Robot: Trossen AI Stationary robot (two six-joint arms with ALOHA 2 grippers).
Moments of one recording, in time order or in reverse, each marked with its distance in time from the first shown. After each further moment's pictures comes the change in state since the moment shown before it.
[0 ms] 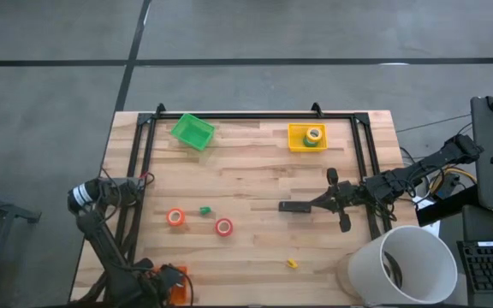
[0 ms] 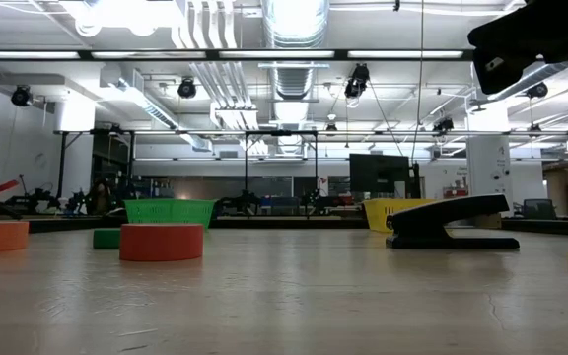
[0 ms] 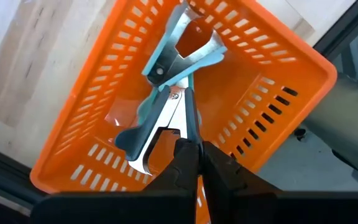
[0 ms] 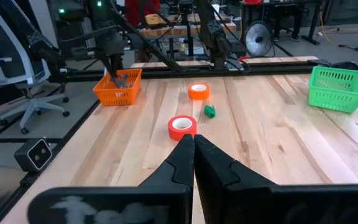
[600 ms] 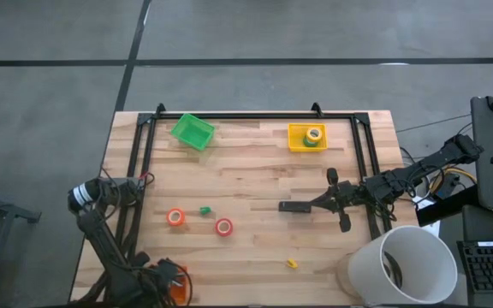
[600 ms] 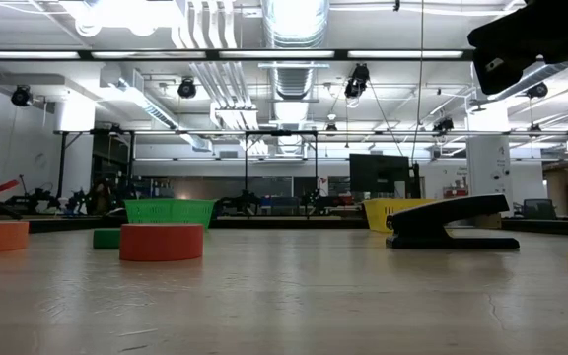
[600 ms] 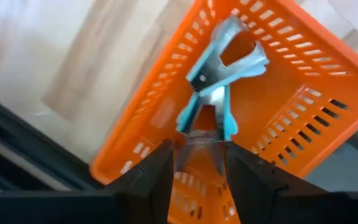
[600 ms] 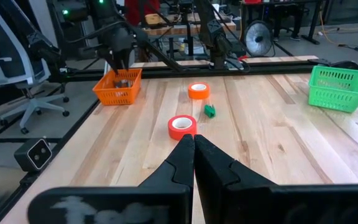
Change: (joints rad) left arm 0.008 0.000 0.028 -0.155 0.012 0.001; right arm 0.000 0.000 -0.001 0.000 0.000 0.001
